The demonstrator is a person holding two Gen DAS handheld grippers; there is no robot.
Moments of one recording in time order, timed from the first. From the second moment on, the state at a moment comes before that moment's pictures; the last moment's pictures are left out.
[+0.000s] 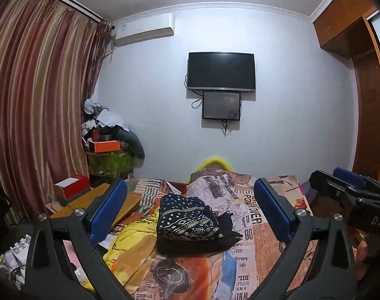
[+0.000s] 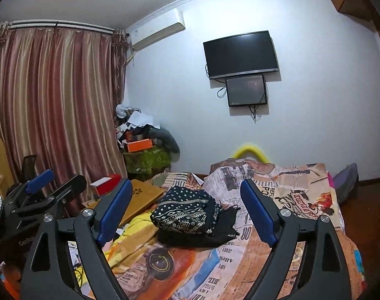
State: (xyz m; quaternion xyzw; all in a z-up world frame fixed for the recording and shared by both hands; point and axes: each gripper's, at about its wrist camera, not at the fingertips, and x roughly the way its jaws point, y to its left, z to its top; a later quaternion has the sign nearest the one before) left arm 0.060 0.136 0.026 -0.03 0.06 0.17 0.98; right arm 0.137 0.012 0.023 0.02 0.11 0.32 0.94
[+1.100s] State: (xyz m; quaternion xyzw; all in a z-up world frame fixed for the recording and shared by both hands) left arm 0.070 0.135 0.020 -0.04 0.07 0.17 0.98; right arm 0.133 0.015 0.023 0.01 0.12 0.31 0.94
